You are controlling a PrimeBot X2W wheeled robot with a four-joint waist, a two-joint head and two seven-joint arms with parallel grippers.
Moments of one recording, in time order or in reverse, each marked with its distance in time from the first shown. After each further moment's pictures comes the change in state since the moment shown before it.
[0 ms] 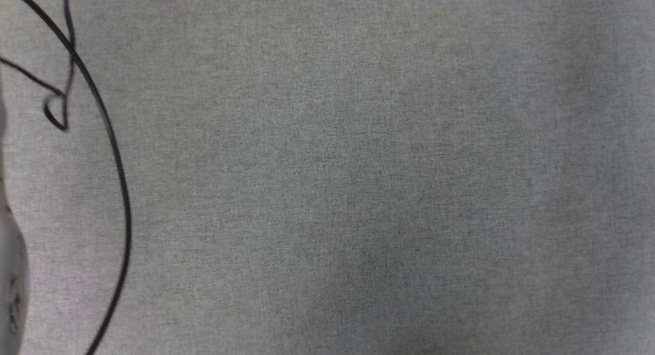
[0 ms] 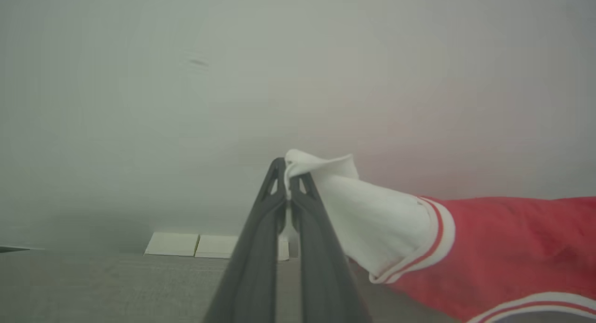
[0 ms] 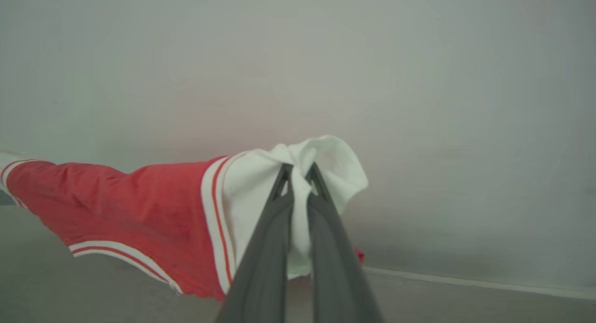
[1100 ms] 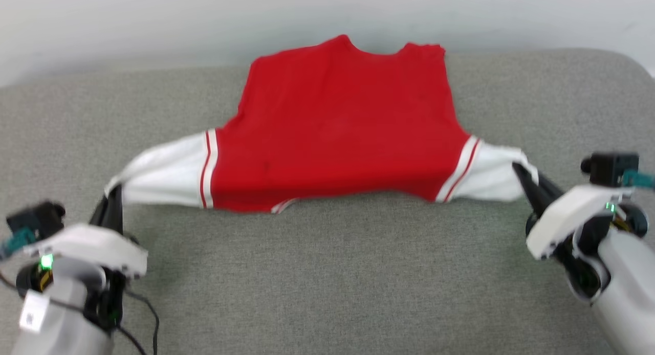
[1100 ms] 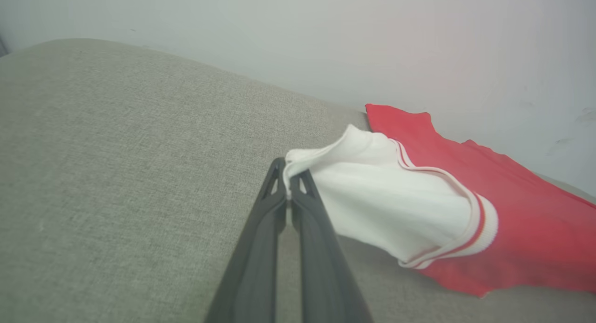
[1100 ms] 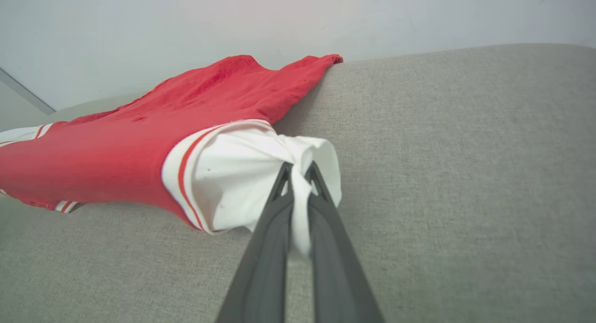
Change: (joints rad) left arm 0.969 -0.013 0.023 -0.178 -0.236 -0.018 -0.255; right arm 0.827 -0.170 0.273 -0.110 0.339 0.000 -0.145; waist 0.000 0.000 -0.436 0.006
